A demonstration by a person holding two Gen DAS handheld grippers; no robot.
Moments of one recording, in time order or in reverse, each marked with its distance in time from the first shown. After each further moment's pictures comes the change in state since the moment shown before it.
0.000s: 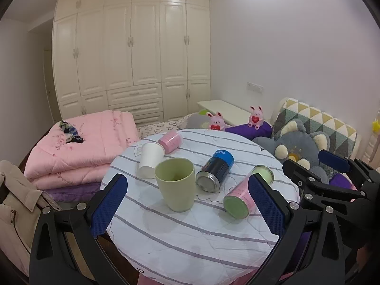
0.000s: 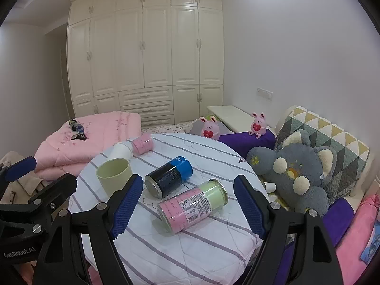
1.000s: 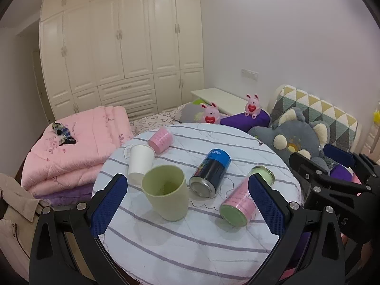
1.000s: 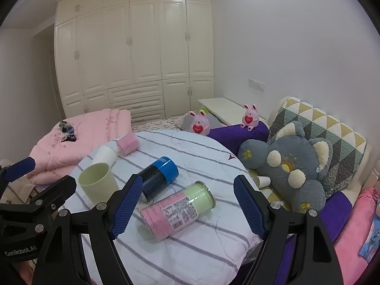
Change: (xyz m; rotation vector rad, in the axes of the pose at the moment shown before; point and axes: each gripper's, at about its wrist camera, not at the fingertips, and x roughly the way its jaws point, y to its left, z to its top) left arm 0.043 -0.017 0.032 0.051 0.083 -0.024; right arm 0.025 -0.027 0.020 0.052 0.040 -0.039
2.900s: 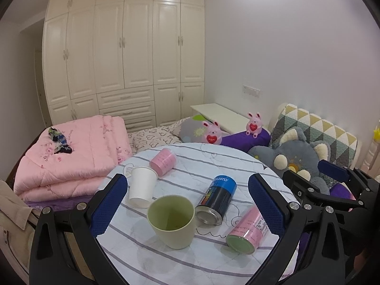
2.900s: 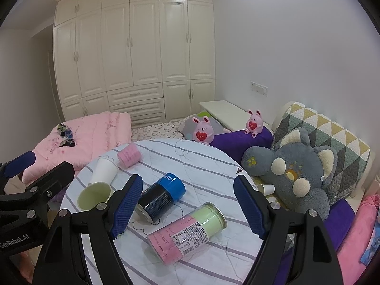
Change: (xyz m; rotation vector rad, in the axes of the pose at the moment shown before) left arm 0.019 0.026 0.023 -0.045 -0.092 -0.025; right arm 0.024 0.018 0.024 -0.013 -0.006 -0.001
